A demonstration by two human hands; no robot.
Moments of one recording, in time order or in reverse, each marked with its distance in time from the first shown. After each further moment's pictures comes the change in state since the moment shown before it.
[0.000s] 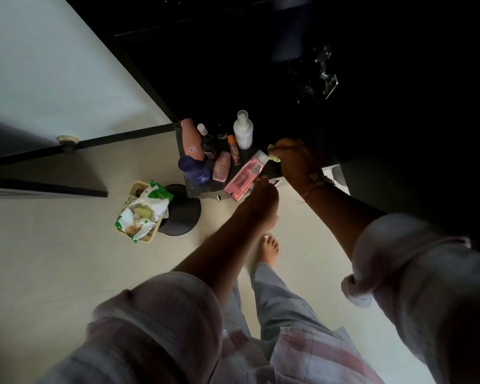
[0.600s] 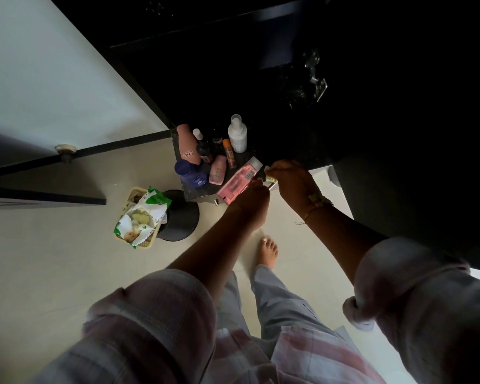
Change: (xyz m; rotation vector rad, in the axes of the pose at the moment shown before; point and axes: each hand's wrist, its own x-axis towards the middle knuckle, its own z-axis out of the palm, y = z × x) left_hand 0.005 -0.015 0.005 0.066 0.139 0.029; right_hand -0.045 0.015 0.009 -0.098 0.071 -0.178
